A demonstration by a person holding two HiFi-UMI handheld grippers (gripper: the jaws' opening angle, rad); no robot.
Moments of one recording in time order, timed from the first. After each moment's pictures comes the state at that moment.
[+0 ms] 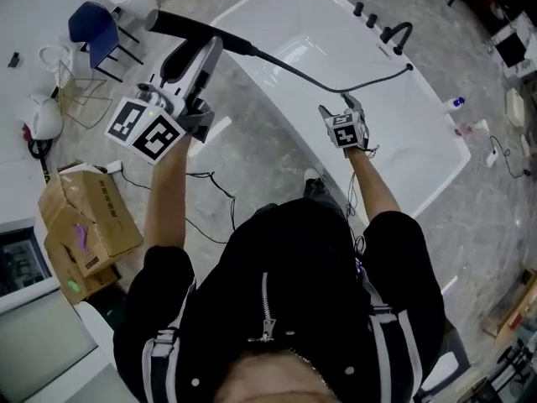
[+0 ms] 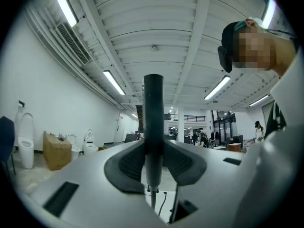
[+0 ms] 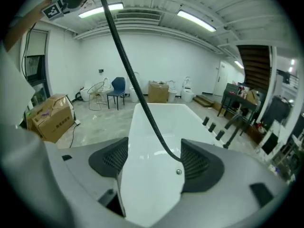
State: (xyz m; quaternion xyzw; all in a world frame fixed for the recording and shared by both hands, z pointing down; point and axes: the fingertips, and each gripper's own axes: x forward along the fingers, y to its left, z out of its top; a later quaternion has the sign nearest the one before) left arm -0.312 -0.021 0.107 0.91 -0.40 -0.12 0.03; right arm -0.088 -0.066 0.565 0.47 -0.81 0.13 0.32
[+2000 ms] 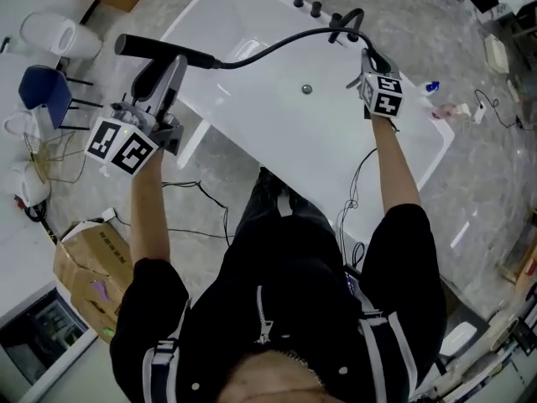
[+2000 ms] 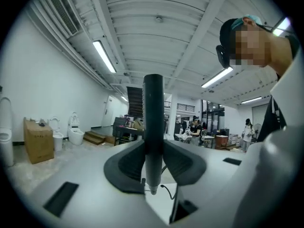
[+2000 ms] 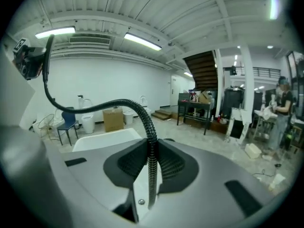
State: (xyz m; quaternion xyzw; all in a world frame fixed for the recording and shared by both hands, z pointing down) left arm -0.195 -0.230 0.183 0.94 -0.32 -0.04 0.08; right arm 0.198 -0.256 0.456 0.69 -0.70 0.13 0.15
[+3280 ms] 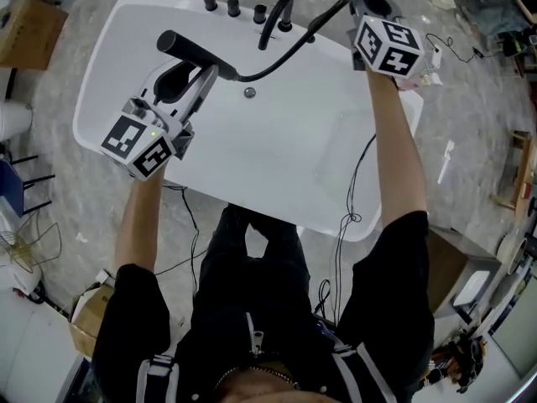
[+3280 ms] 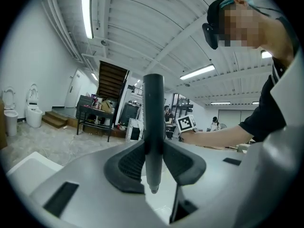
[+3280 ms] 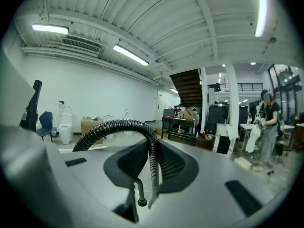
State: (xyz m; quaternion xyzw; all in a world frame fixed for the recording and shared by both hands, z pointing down) left arm 0.021 -0.316 0.342 0.99 -0.11 0.01 0.13; right arm 0.337 -0.348 0.365 0.76 -0.64 0.05 0.09
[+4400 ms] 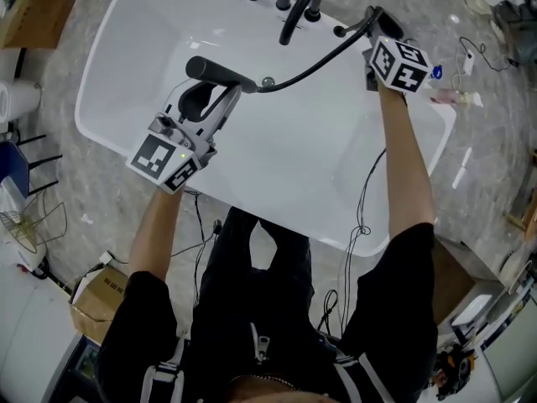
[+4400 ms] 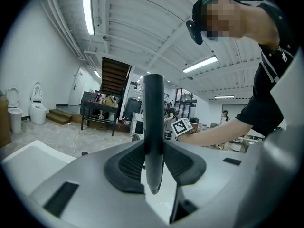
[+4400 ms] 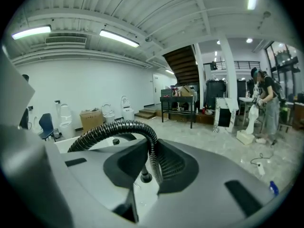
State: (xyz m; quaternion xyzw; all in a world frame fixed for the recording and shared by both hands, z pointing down) left arm 0.038 -0.318 0.458 0.98 -0.13 0.04 0.13; right arm 0.368 -0.360 0.557 0.75 -0.63 0.17 0.10
